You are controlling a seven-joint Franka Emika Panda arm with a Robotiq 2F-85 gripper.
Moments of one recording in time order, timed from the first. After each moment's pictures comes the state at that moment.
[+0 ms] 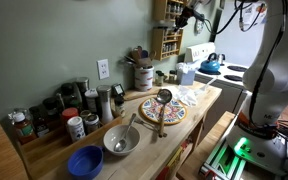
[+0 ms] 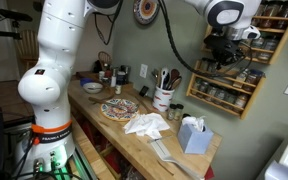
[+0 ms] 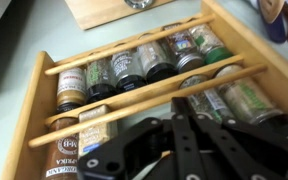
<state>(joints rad) -0.42 0.22 -0.17 -1.46 0.47 2.01 -0.54</state>
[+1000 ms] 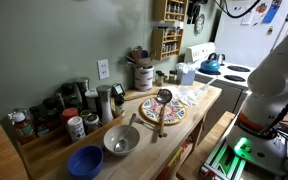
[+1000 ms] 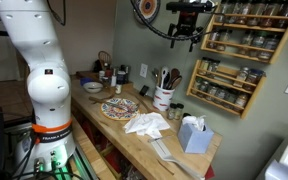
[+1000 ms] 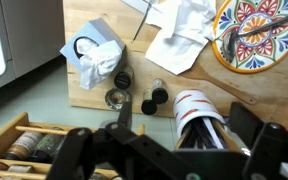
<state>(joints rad) -0.21 -0.25 -0.14 -1.78 -0.03 1.62 -0.56</state>
